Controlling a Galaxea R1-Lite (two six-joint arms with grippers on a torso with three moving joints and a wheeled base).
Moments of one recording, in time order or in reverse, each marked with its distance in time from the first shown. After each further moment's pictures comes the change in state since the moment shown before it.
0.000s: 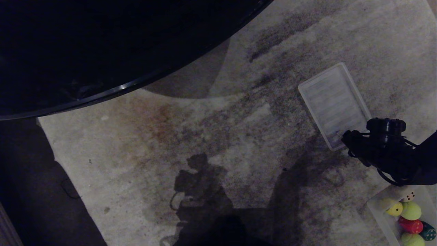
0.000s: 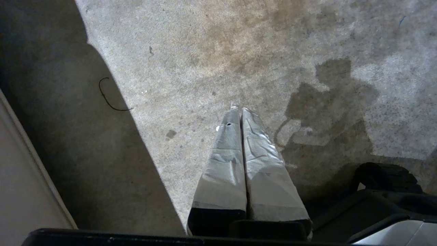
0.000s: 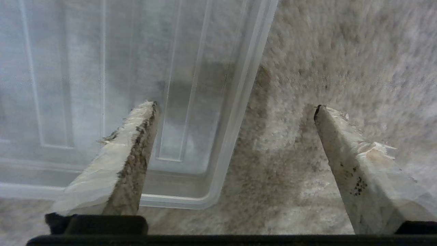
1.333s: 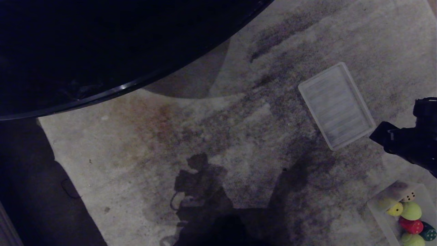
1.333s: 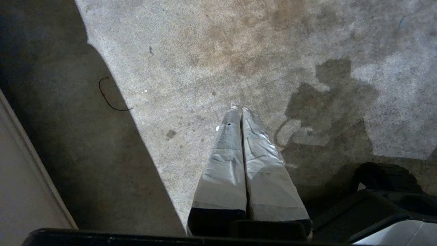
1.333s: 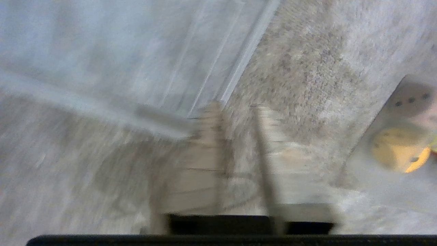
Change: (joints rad) left arm 0.000 0.000 0.000 0.000 0.000 0.000; right arm 0.026 -0.443 0.120 0.284 -0.091 -0.256
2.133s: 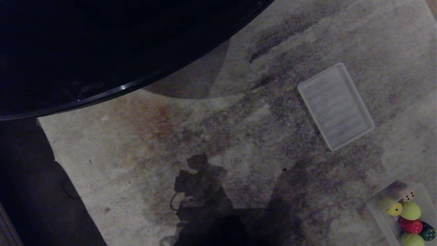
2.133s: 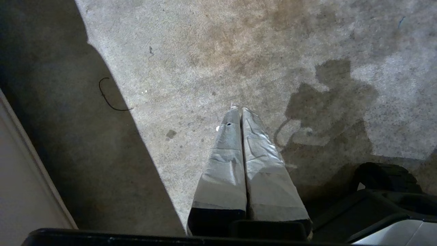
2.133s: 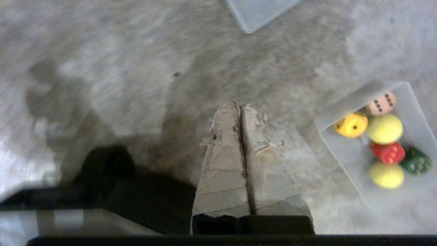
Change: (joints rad) left arm 0.000 0.000 0.000 0.000 0.000 0.000; right arm 0.078 -1.186 0.352 0.638 0.295 -0.427
